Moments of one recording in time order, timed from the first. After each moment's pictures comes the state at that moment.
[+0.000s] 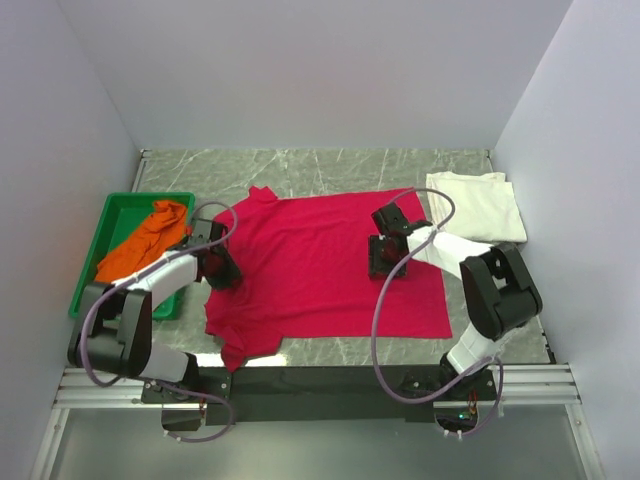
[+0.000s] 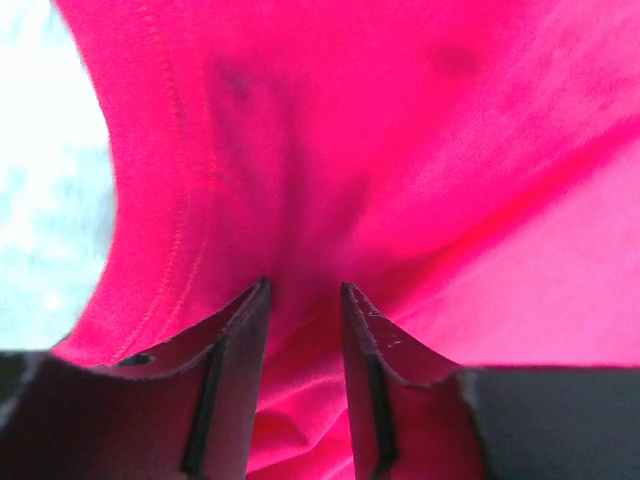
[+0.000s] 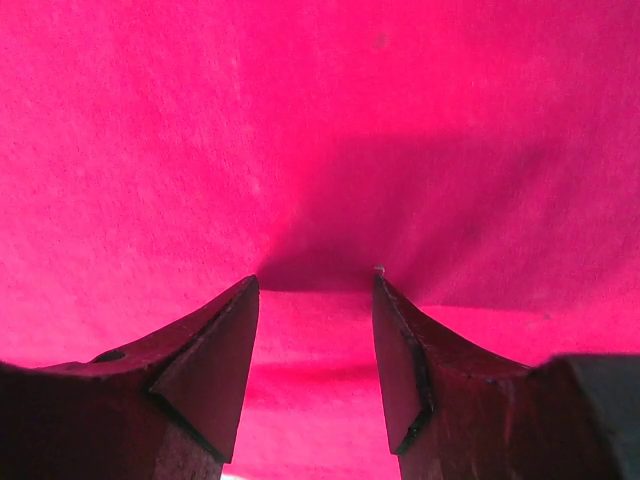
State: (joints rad) left arm -0.20 1.43 0.71 -0.40 -0.01 -0.77; right arm 0.43 1.68 0.98 -0.55 0.03 0.47
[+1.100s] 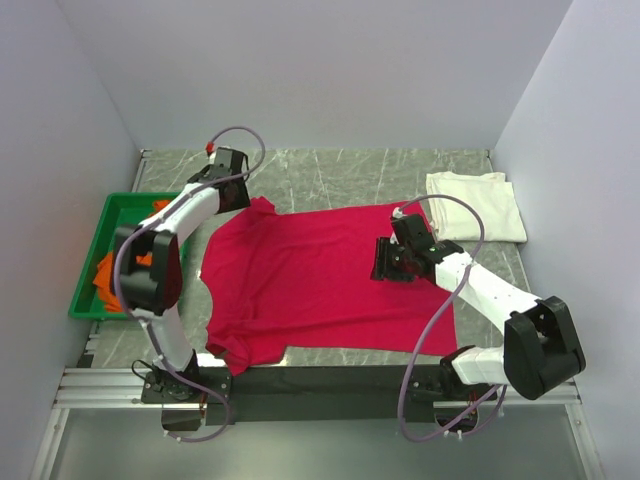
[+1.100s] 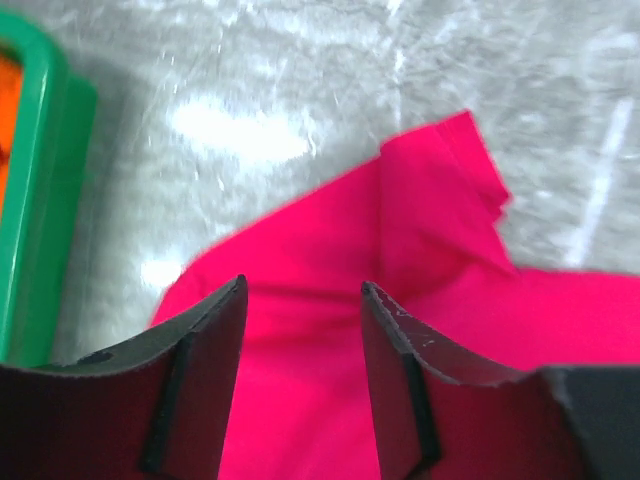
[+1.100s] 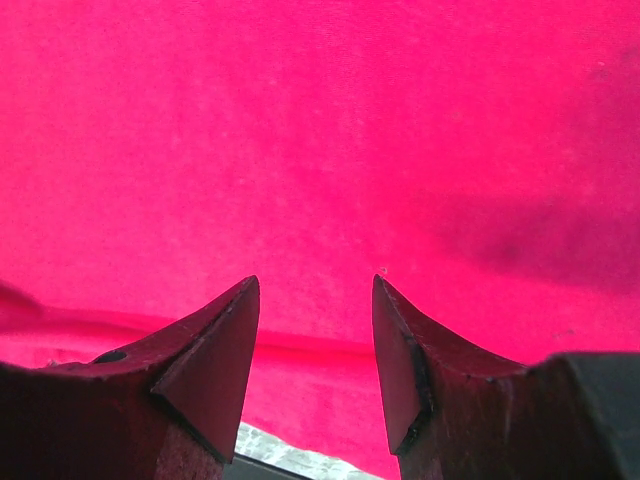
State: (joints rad) left arm -0.24 1.80 1.39 -0.48 -0.31 -0.46; right arm 0.43 1.30 0.78 -0.49 -0.07 0.47
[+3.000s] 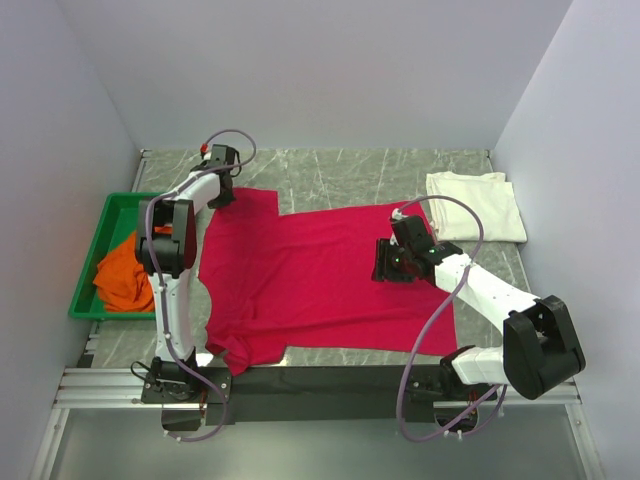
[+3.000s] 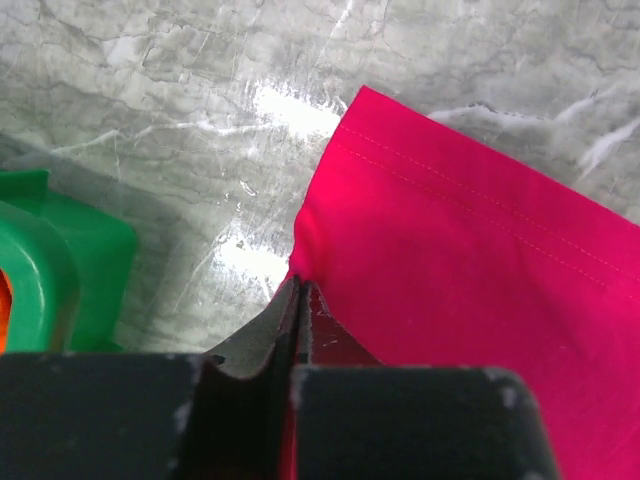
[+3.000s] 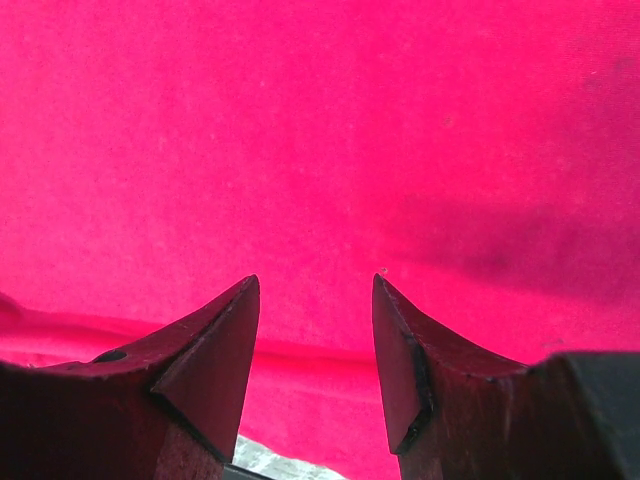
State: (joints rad) left arm -0.12 2.21 1.68 -0.48 -0.39 -0.35; right arm 0.43 1.30 0.76 -0.46 -0.06 0.44
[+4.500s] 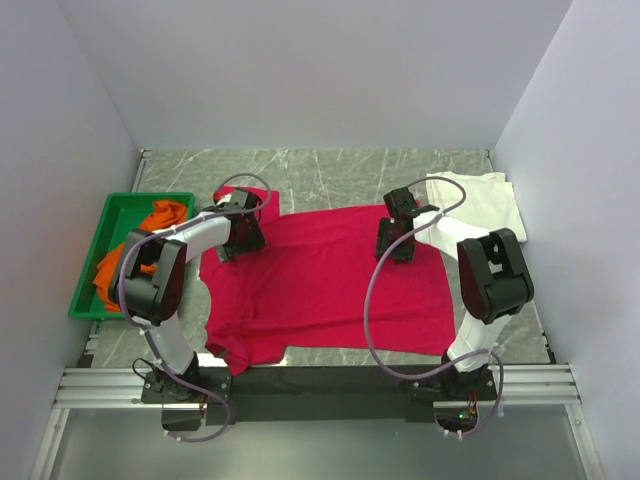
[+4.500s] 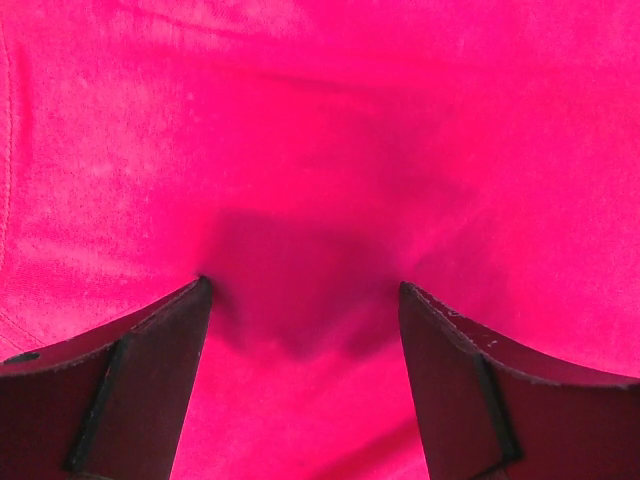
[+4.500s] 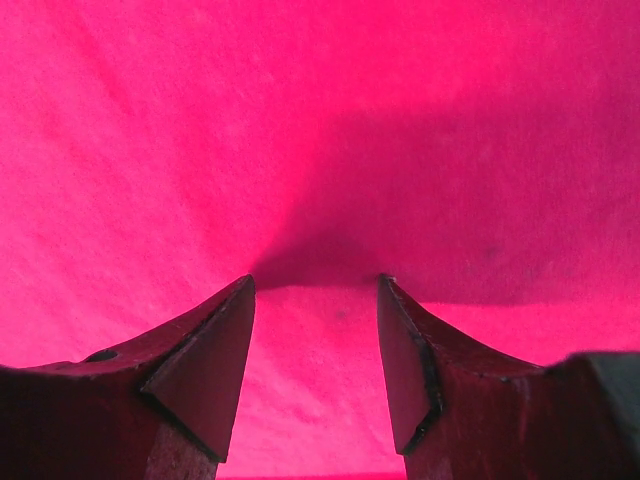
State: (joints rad) left arm -0.33 1.77 1.08 -0.48 -0.28 -0.72; right arm 0.31 1.76 1.08 -0.53 0.04 0.49
